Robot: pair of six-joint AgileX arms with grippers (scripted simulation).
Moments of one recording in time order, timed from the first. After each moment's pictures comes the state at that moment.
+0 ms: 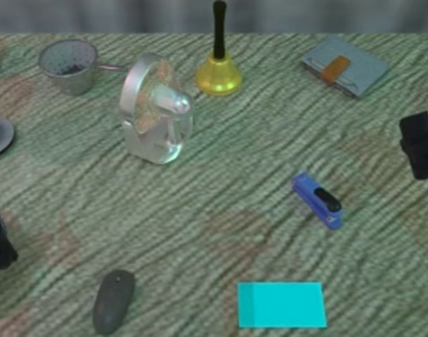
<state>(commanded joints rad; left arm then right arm) 0.00 0.00 0.00 0.00 0.00 0.00 0.26 1.24 1.02 -0.71 0.00 -0.08</state>
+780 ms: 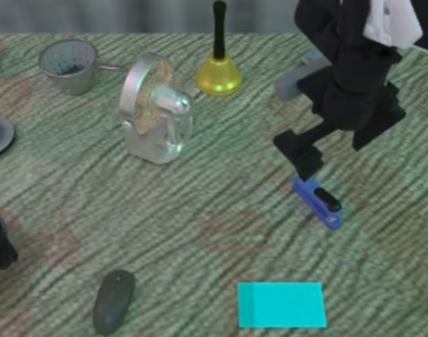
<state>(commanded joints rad) 0.00 0.00 0.00 0.00 0.00 0.00 0.45 2.11 1.76 -1.21 0.00 -0.13</state>
